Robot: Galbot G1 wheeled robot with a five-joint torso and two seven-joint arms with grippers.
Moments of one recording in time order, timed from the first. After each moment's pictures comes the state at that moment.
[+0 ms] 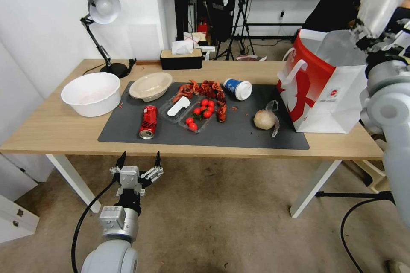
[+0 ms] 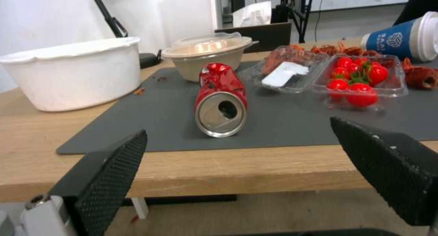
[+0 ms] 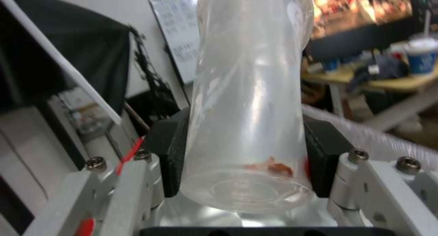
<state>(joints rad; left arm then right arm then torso) 1.68 -1.60 -0.54 -2.18 0.03 0.02 0.02 -0.67 0.92 0.54 1.89 1.03 -0.40 0.68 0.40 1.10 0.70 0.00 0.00</state>
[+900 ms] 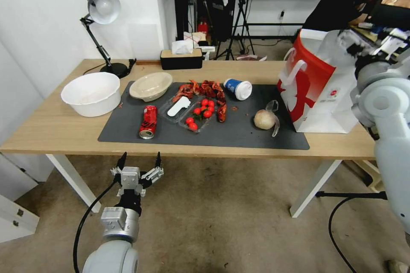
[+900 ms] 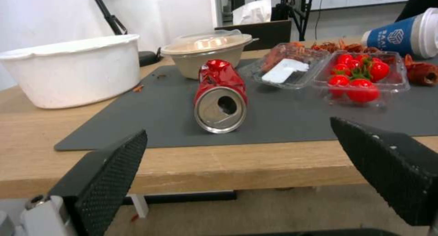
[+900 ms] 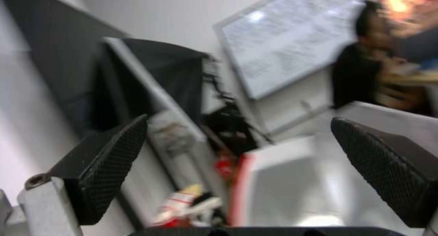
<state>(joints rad) 1.67 -1.60 -0.54 -2.16 0.03 0.02 0.03 -0.73 0.93 0.56 2.02 1.15 -0.25 0.51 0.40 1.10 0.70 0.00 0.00</state>
